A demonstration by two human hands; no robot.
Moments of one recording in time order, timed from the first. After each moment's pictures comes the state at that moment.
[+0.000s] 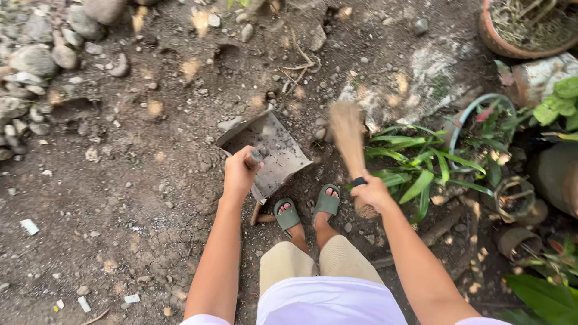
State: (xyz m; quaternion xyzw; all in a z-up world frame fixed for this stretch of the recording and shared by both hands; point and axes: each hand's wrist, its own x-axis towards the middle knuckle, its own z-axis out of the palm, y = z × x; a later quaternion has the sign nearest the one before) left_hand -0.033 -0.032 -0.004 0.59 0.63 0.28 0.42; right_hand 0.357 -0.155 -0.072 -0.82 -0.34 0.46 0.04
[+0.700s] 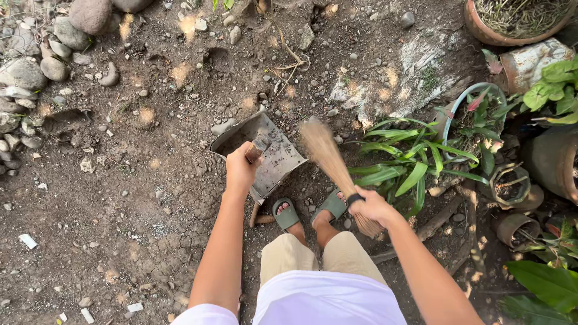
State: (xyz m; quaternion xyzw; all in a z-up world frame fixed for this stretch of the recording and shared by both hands) left_hand -0.014 -0.017 0.015 0.62 0.62 0.24 0.40; right_hand 0.355 -0.205 -0.058 -0.74 -0.31 0.58 0.10
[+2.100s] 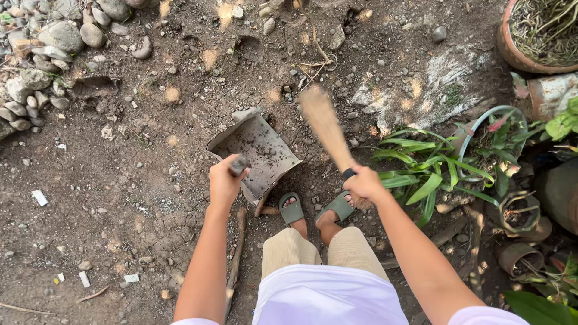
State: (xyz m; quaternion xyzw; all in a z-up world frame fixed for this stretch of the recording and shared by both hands) left_hand -0.097 -0.082 0.026 0.58 0.67 0.29 0.36; right_hand 0.305 -0.118 -0.044 -0.76 -0.48 0.43 -0.05
